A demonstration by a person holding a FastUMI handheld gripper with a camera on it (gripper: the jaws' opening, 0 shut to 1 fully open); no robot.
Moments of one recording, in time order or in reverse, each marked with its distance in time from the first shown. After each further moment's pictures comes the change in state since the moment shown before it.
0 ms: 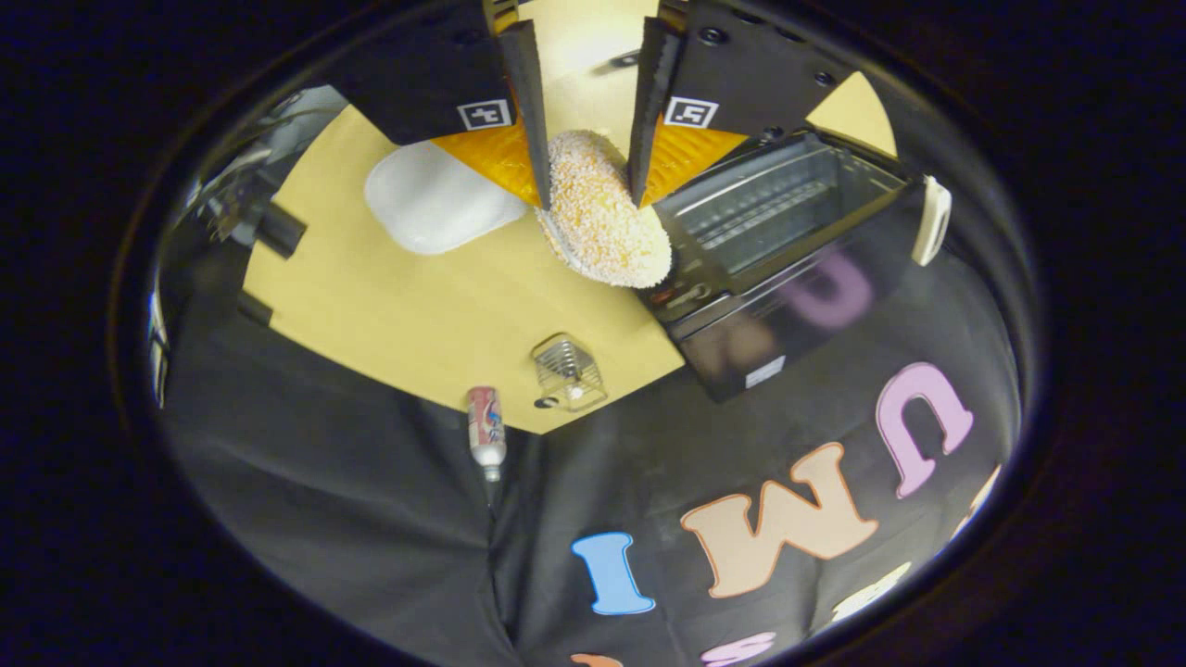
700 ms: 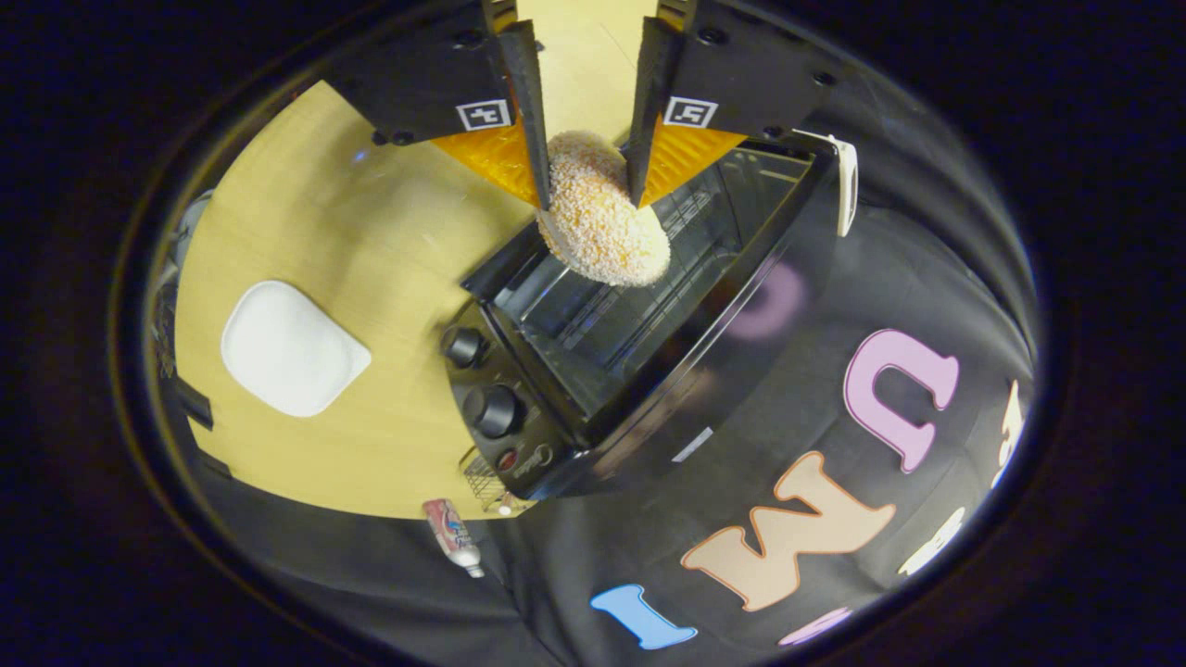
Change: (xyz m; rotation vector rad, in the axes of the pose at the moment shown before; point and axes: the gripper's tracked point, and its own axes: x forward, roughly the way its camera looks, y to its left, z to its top) arm 0.023 0.122 -0.083 0.264 0.167 0.142
